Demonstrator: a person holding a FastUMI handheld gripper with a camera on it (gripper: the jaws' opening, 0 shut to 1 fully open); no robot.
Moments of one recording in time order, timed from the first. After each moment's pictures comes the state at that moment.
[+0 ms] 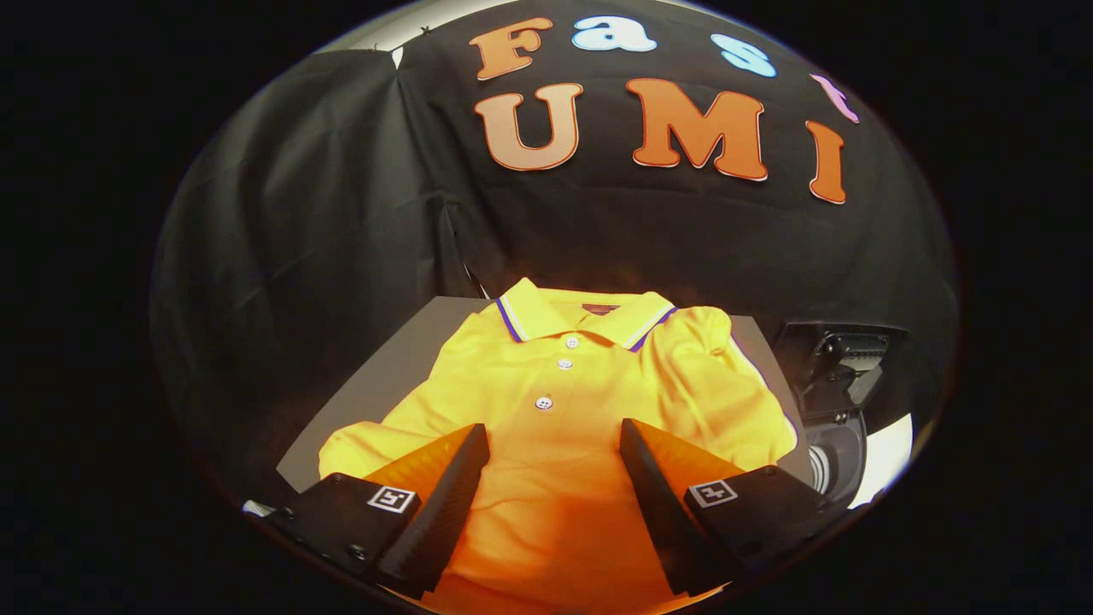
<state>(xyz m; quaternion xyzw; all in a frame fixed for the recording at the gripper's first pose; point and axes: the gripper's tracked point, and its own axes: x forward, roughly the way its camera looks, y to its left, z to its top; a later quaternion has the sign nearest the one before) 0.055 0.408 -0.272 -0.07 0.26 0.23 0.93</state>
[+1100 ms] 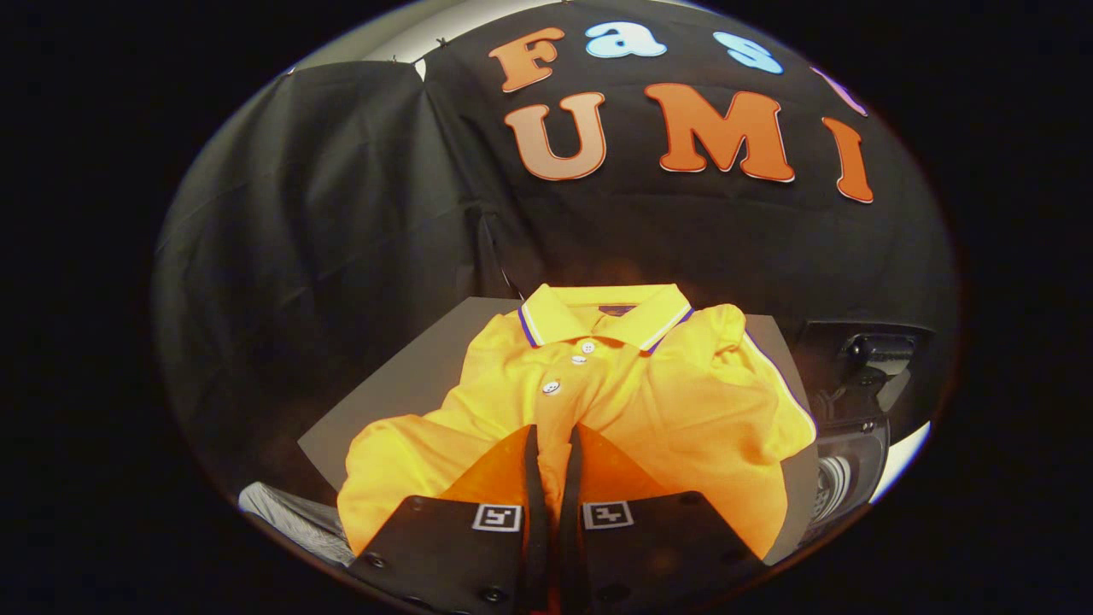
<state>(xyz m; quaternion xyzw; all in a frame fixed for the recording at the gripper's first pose) 0.039 0.385 -0.269 -0.06 0.25 0.31 0.92</state>
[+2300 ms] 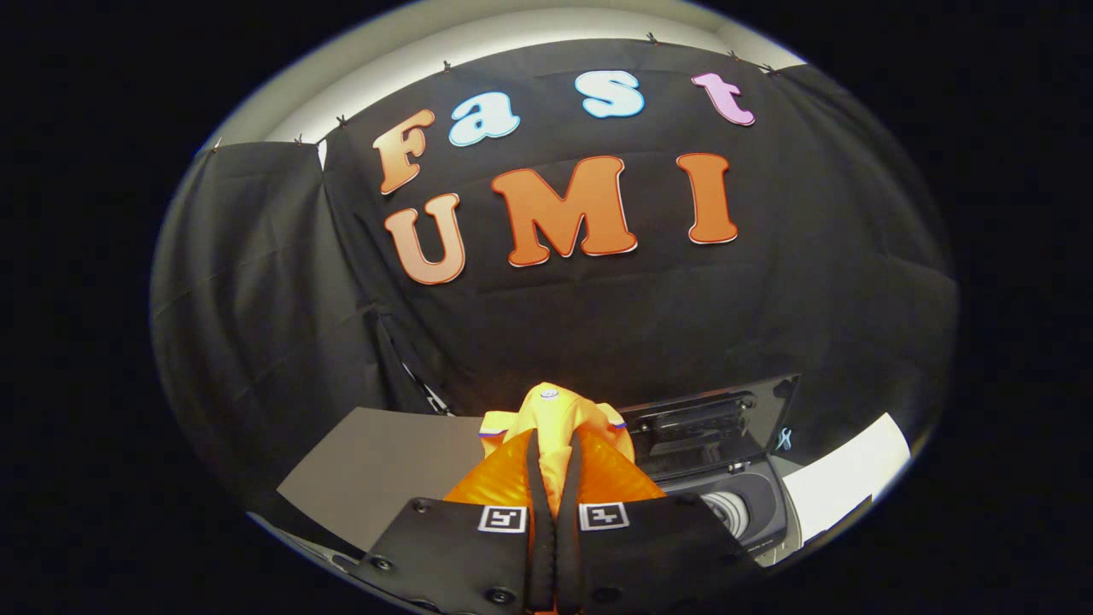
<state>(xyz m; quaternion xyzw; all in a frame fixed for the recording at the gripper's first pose) 0.102 0.149 -0.106 0.01 0.14 0.17 0.98</state>
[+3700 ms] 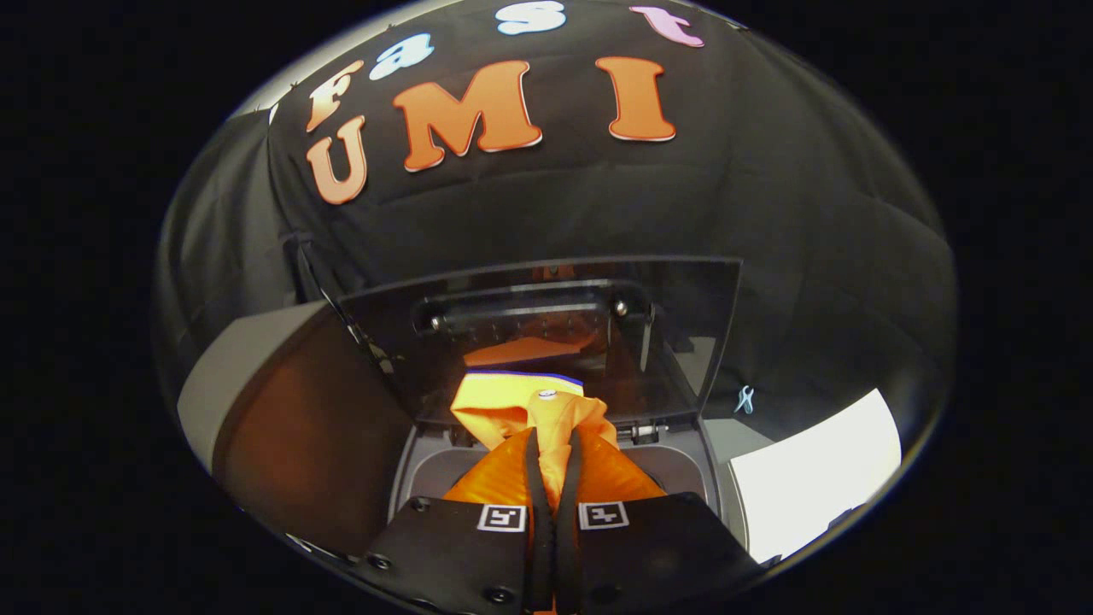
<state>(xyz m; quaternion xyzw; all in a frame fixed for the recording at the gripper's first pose) 0.228 -0.030 -0.317 -0.03 0.26 0.12 0.96</state>
